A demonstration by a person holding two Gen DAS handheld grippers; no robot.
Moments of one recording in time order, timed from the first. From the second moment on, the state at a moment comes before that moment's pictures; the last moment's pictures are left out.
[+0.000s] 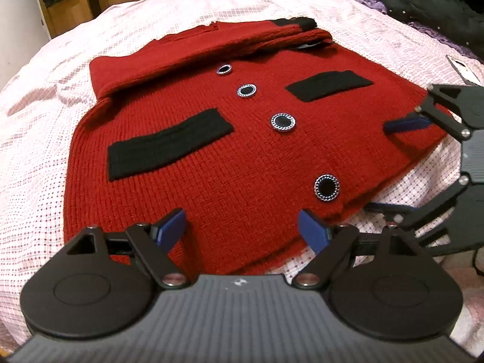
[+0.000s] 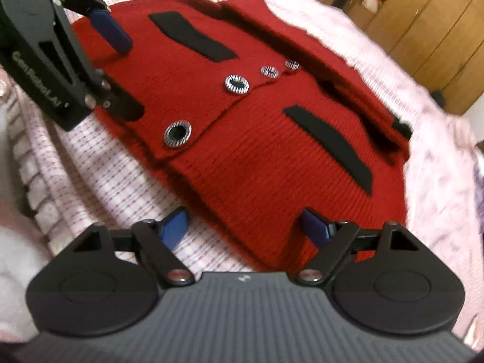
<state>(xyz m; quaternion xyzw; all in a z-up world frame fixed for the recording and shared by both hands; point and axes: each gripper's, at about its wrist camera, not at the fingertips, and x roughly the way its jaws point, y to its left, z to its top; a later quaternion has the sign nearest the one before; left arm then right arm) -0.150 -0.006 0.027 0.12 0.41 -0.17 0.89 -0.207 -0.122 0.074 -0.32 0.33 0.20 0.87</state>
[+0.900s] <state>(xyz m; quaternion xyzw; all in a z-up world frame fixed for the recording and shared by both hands) -0.152 -0.007 0.015 0.22 0.38 -0.09 0.89 -0.178 -0.169 0.105 -0.16 0.30 0.11 0.93</state>
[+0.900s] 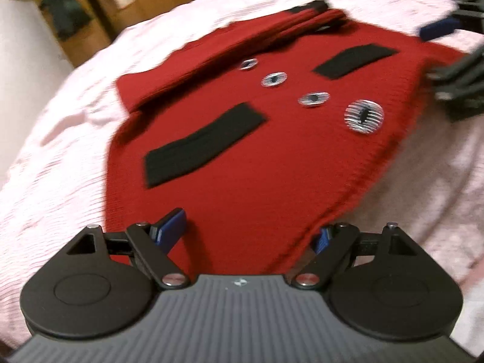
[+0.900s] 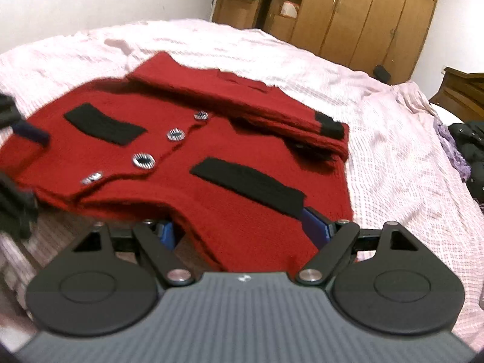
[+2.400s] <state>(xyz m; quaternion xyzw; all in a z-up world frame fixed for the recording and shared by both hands) -0.131 0.017 0.047 0.09 0.36 -0.13 0.92 -0.180 -0.216 0.114 -0.05 0.28 0.09 0.96</state>
